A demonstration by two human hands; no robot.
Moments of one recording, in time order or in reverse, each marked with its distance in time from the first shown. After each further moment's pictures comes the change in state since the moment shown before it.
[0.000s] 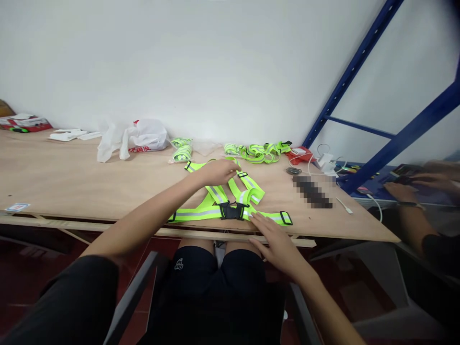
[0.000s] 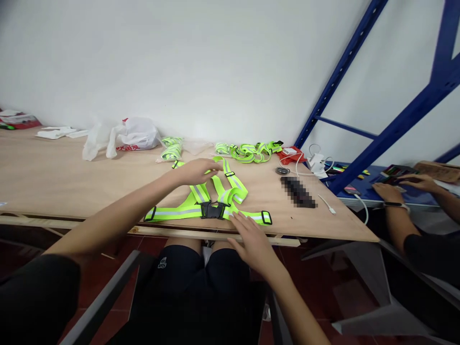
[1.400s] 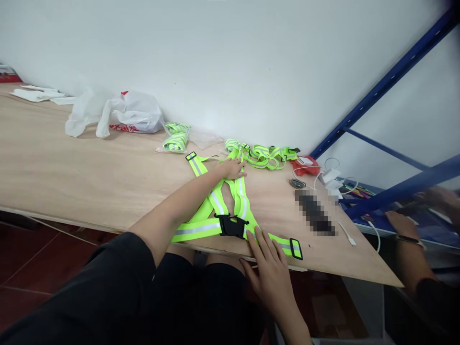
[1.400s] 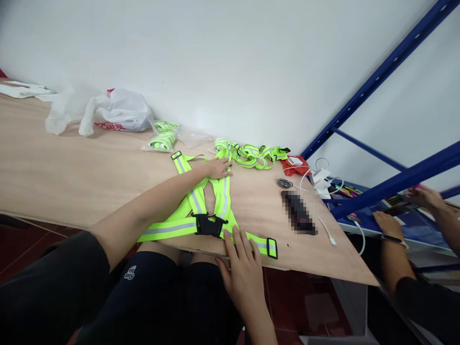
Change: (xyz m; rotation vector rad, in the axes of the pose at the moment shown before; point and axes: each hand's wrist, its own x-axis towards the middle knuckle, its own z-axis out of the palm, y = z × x) left_hand 0.140 -0.094 0.123 0.034 -0.118 -0.180; right_hand -0.010 0.021 0.026 -0.352 0.107 0.023
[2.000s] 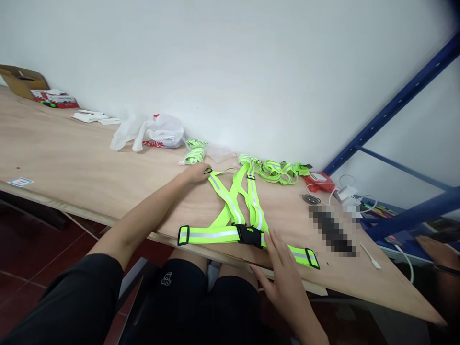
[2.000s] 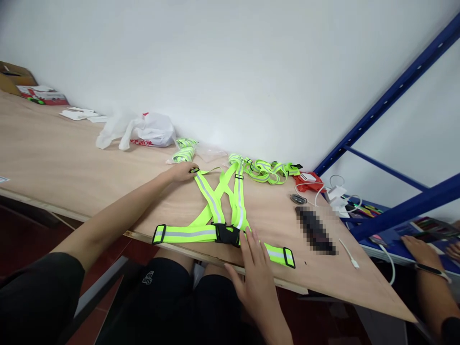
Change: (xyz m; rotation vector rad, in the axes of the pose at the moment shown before) left_hand -0.159 -0.109 -0.042 -0.065 0.205 -0.308; right_hand 0.022 -0.002 -0.005 0.092 0.032 -0.057
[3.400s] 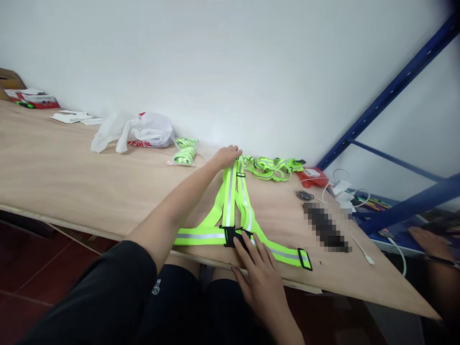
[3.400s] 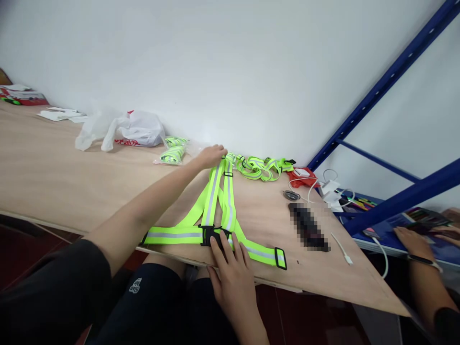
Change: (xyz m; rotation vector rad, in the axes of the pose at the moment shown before) left_hand 0.115 0.109 -0.001 0.264 0.149 0.215; right_hand 0.006 -0.018 0.012 -0.137 -0.046 -0.077
